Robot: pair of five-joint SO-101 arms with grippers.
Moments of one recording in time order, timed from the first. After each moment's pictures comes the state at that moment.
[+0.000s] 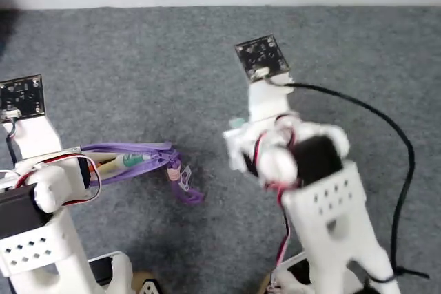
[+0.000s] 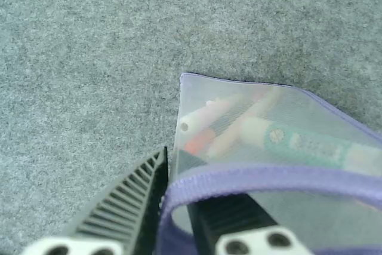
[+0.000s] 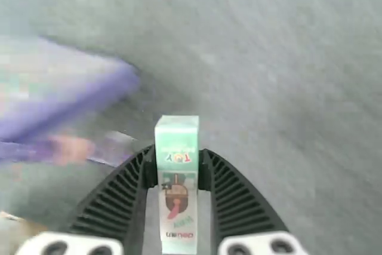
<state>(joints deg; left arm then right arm) -21.9 -49.9 22.8 99.4 1.3 -31.9 -35.0 9.2 86.2 -10.5</state>
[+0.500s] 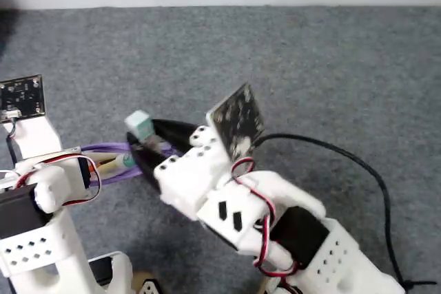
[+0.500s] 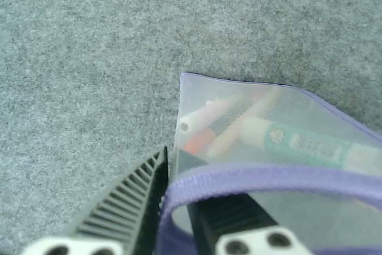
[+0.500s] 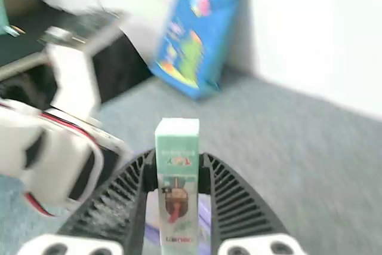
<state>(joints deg) -21.9 -50.1 22.8 99.4 1.3 -55.8 -52.8 31.1 38.9 -13.1</state>
